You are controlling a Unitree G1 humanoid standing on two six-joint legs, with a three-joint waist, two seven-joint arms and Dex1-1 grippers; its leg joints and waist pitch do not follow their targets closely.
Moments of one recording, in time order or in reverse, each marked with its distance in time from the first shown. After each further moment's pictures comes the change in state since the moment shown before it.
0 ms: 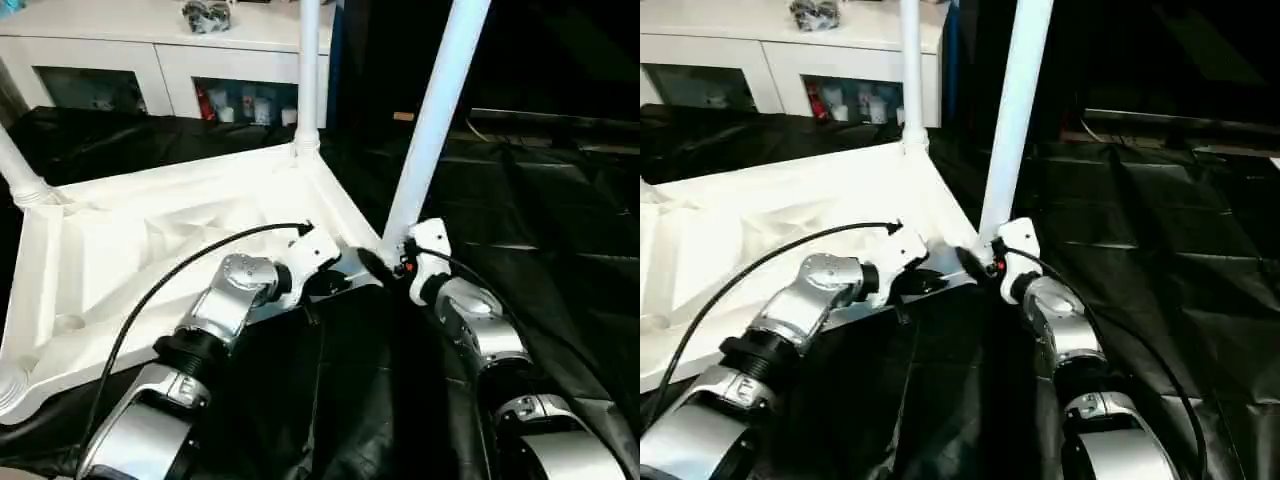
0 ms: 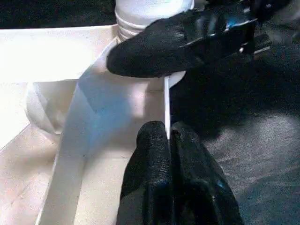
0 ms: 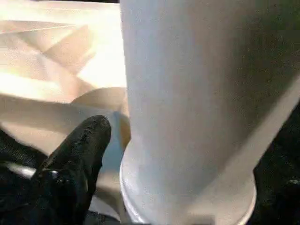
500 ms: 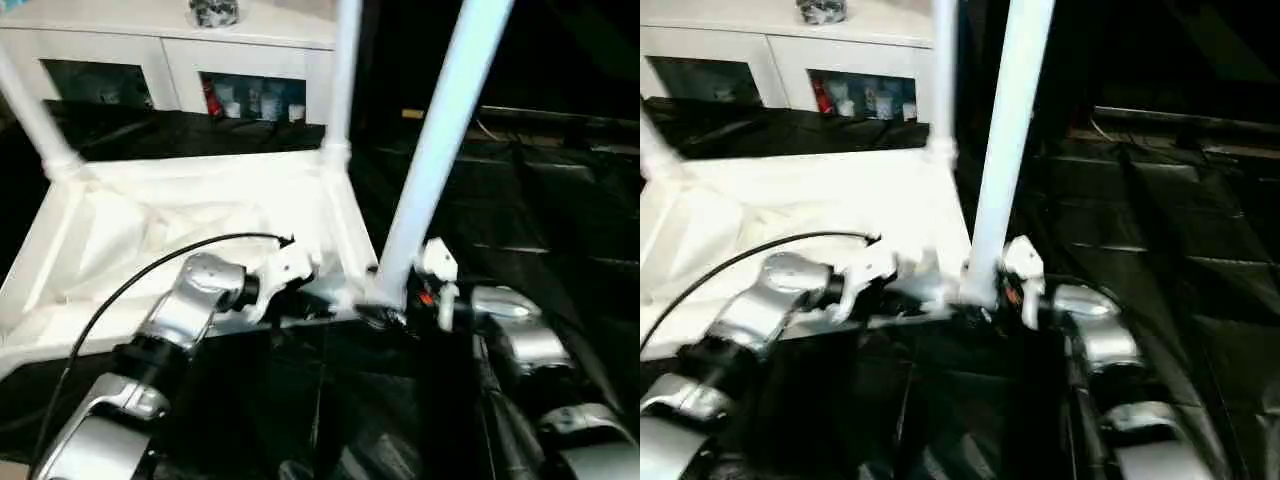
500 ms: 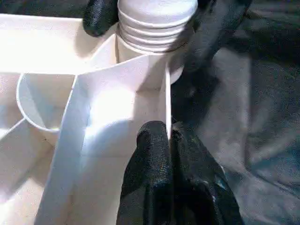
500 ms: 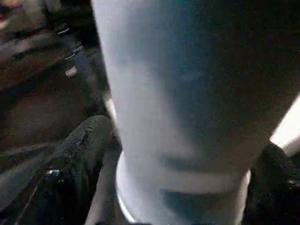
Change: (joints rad) left arm 0.057 0.144 -0.036 -0.097 -0.075 -0.038 -0.321; right arm 0.051 -0.183 0.128 -0.112 0.063 0.005 0.611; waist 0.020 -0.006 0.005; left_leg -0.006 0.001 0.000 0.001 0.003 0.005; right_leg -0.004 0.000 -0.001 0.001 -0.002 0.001
